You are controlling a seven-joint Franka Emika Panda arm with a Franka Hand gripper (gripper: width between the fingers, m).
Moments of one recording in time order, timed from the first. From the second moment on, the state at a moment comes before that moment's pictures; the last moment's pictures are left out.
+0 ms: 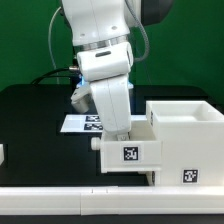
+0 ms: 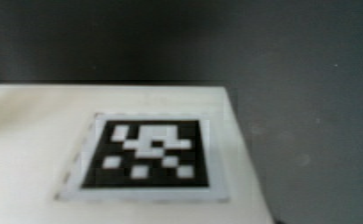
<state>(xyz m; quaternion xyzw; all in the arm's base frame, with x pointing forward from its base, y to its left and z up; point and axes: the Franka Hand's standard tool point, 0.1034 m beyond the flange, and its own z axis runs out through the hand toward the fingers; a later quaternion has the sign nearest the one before) 0.558 0.001 0.051 -0.72 -0.68 -0.10 0.06</state>
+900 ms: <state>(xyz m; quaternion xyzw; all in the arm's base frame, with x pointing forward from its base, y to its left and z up) 0.551 -0.004 0.054 -0.73 -0.68 -0.10 0.04</state>
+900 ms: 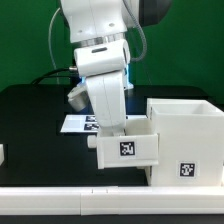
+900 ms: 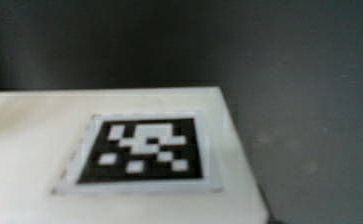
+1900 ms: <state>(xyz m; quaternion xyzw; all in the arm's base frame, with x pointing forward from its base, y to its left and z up) 0.546 0.013 0.053 -0.76 -0.64 -0.10 0.05</state>
